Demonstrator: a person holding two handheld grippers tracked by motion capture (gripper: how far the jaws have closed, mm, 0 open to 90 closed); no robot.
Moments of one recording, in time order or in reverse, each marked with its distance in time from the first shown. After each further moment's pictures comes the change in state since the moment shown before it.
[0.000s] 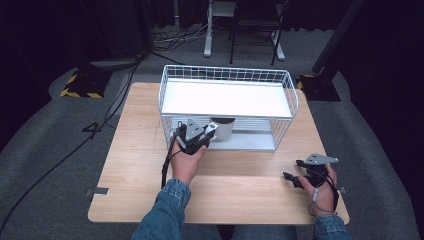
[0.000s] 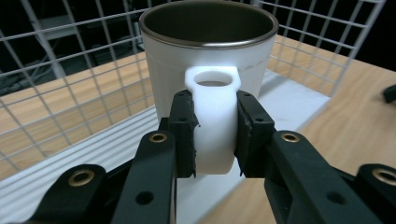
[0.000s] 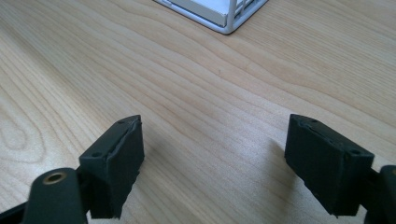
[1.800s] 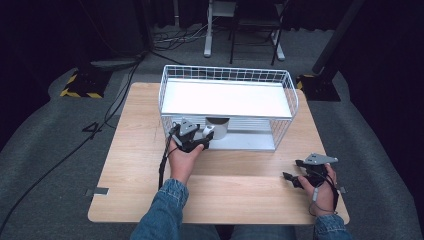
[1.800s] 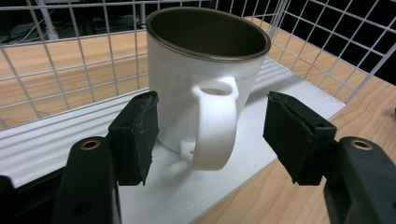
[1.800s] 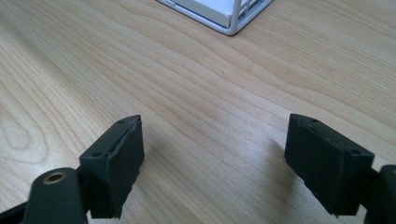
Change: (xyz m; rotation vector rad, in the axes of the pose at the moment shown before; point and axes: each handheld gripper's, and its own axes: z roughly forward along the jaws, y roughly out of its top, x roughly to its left) left arm 0.018 -0.015 0.006 0.029 -0.007 -0.155; right arm 0.000 0.001 0.001 0.003 0.010 -0.005
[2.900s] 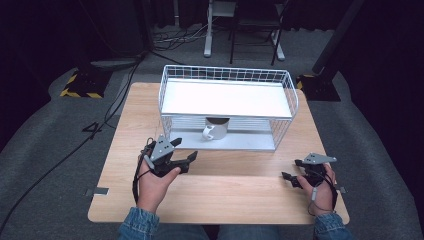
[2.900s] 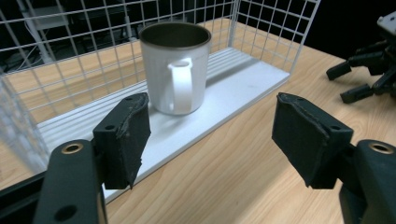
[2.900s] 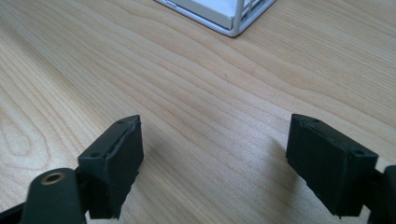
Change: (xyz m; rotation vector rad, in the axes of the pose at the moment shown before) left arm -0.009 -0.011 -0.108 -0.009 -0.061 0.134; right arm 0.002 0.002 0.002 0.001 -0.004 0.009
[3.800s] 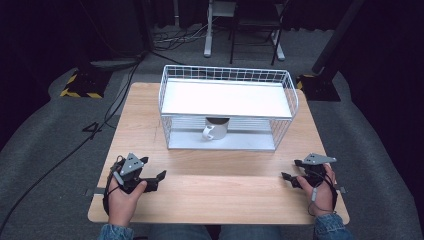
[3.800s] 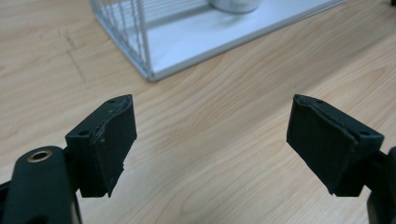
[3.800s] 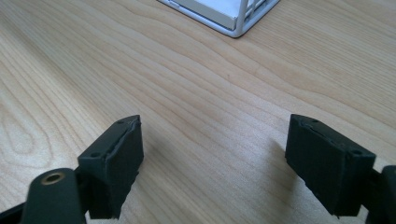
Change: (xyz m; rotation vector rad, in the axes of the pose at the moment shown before) left arm 0.045 -0.073 -0.050 0.187 0.091 -0.080; right arm 0.001 0.000 0.000 -0.002 0.005 -0.011
